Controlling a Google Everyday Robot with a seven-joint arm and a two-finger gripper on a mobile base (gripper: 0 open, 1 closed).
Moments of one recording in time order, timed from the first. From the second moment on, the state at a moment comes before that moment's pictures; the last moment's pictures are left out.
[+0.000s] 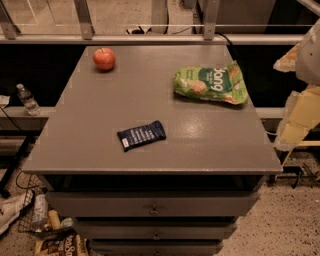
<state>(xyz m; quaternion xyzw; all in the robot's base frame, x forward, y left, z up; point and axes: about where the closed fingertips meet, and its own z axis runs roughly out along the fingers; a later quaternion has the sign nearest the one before) 0.438 -0.217 0.976 -0.60 0.78 -0.03 0.16</state>
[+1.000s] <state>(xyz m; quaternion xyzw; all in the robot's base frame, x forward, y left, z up) 0.468 -0.134 0.968 -0.67 0.72 0.01 0.20</state>
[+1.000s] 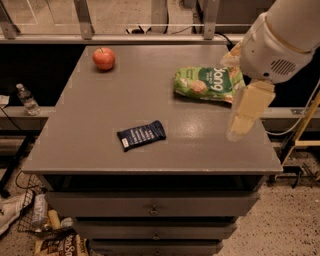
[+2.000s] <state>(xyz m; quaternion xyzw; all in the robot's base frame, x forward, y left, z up) 0.457 -0.017 0.948 -0.76 0.60 0.11 0.21</state>
